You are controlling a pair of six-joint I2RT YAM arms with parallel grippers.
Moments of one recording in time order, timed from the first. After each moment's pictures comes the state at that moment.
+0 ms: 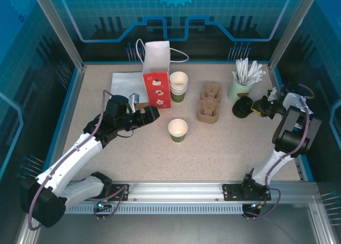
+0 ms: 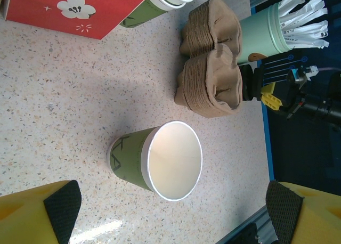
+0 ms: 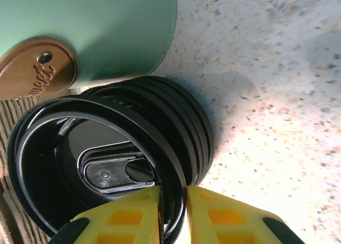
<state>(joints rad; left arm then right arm) -0.42 1.04 0.85 -0.43 0.33 -0.82 -0.50 1.85 1.29 -0.79 -0.60 0.13</state>
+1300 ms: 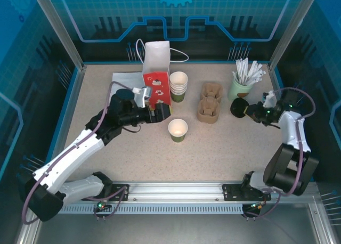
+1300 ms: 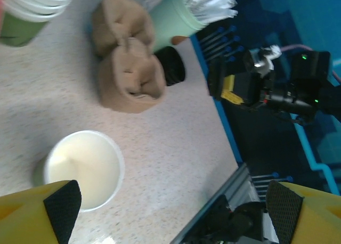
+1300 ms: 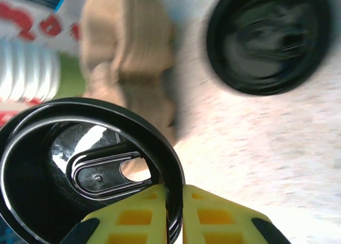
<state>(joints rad) -0.57 1.11 1.02 -0.37 0.40 -0.74 -0.39 1.33 0.99 -0.80 -0.74 0.17</state>
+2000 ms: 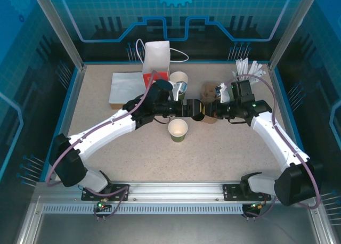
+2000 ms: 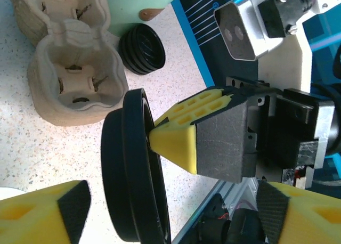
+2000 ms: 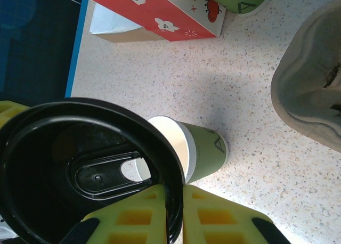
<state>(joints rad) -0.75 1.50 1.29 -0.33 0.33 -0.75 0.25 1.25 1.07 -0.70 -0.60 0.41</state>
